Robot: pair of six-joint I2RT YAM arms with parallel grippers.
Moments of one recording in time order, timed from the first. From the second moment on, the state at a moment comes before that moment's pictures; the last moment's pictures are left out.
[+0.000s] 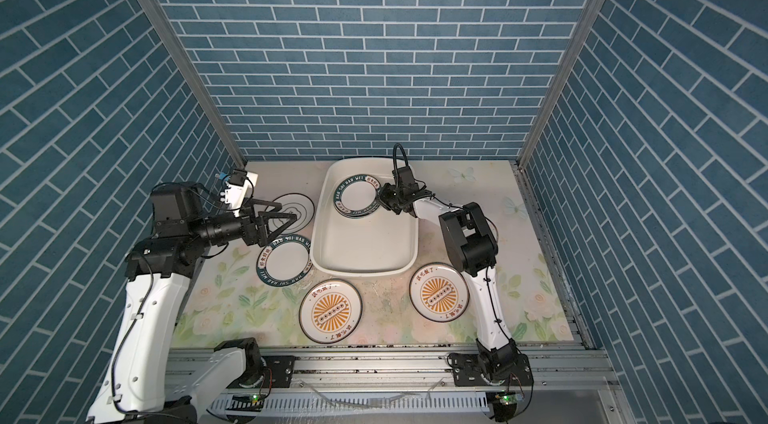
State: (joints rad) left arm 0.10 0.98 1.19 -0.78 1.02 0.02; right arm 0.53 2.28 1.65 -0.05 -0.36 1.00
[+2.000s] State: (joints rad) left arm 0.10 0.97 1.19 -0.79 1.02 0.04; right arm 0.51 2.29 1.71 -0.14 -0.40 1.02
